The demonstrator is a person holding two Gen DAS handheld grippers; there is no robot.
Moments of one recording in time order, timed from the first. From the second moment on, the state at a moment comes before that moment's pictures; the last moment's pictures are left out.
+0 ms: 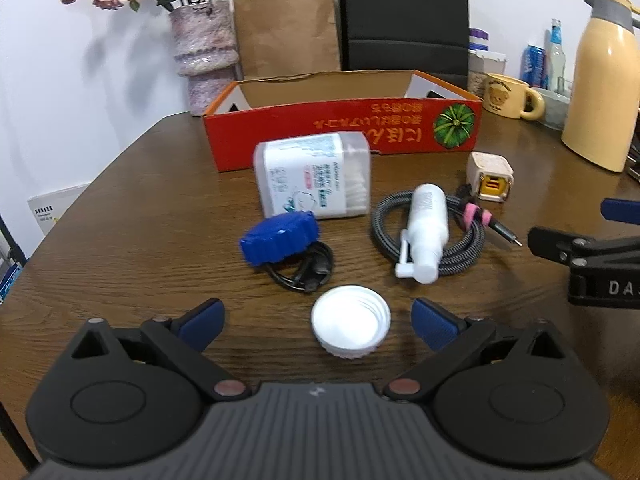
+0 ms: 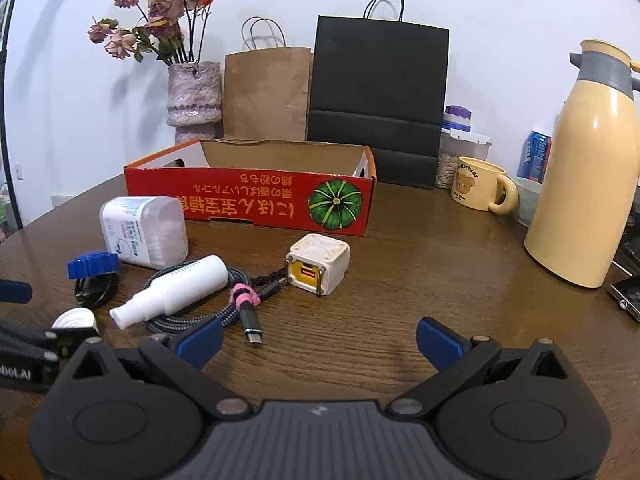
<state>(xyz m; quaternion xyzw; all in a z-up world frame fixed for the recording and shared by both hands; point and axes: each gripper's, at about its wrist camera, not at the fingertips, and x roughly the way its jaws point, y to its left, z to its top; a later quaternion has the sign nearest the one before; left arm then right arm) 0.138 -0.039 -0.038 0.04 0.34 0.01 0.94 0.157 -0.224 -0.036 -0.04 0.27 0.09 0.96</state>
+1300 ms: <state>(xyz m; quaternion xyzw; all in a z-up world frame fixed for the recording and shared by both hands) 0.128 0.038 -0.011 -0.02 0.28 0.07 0.96 0.177 -0.198 -0.029 -0.06 0.26 0.13 0.96</state>
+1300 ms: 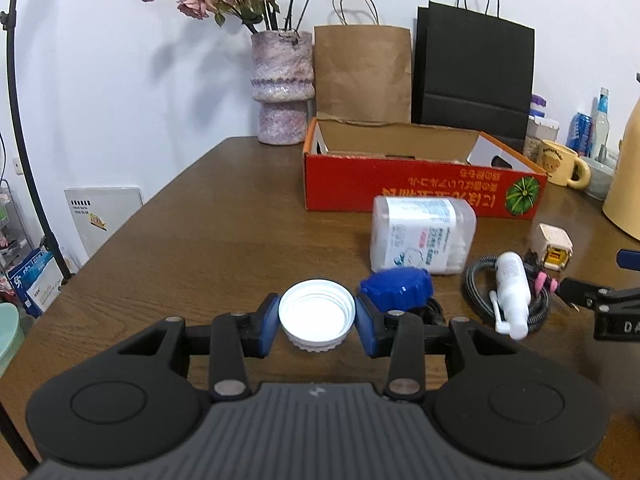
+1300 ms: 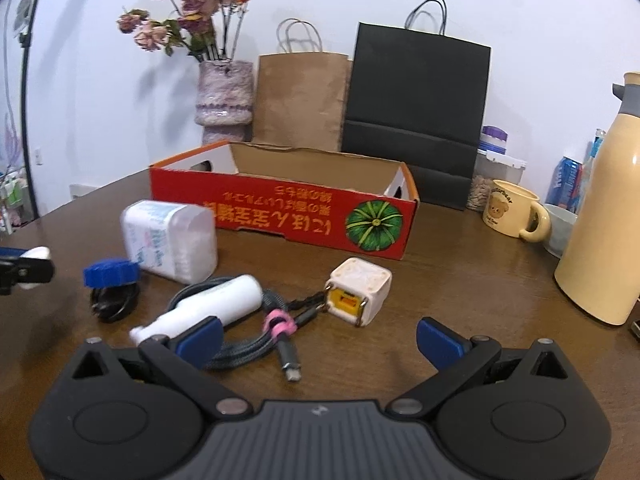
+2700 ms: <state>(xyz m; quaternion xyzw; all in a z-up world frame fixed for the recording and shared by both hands) 0.213 0.027 0.052 -0.01 0.23 0.05 0.97 0.253 -0.203 0.010 0.02 0.21 0.11 0.97</state>
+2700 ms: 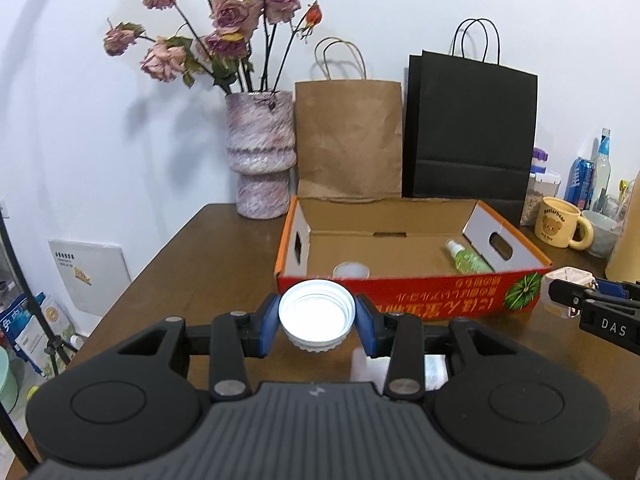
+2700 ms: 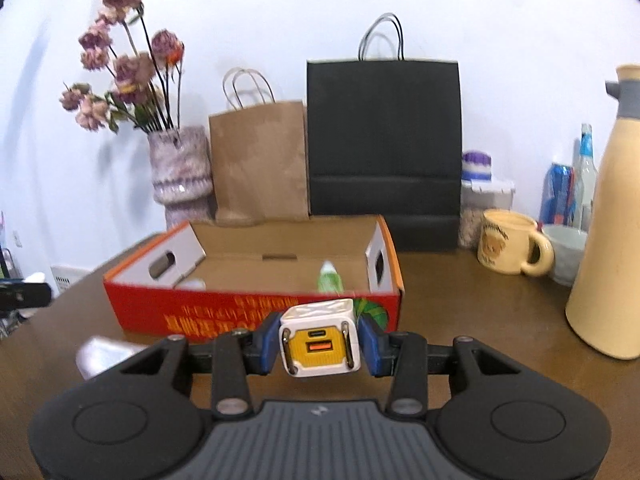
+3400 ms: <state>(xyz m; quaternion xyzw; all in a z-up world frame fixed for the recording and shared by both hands) 0.299 0.008 0.069 -0.05 0.21 0.04 0.97 0.320 -0.176 0.039 0.04 0.17 0.14 0.97</state>
